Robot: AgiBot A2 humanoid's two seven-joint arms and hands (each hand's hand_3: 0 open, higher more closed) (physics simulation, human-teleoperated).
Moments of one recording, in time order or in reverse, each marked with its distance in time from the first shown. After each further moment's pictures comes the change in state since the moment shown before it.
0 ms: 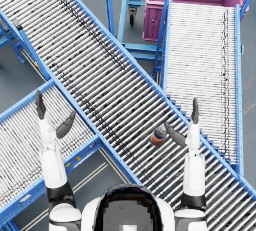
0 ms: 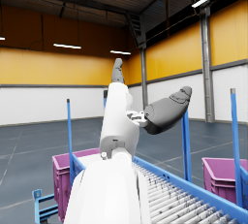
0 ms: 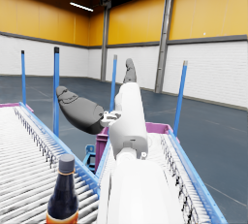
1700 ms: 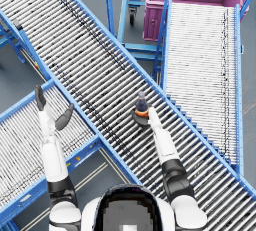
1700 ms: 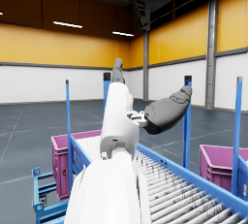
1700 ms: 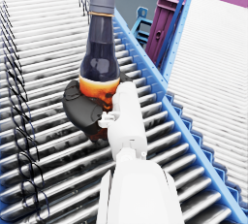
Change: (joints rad) left arm 0.061 0.024 0.003 0.156 0.000 0.000 0.000; right arm 0.490 -0.213 0.442 -1.257 0.003 0.075 0.009
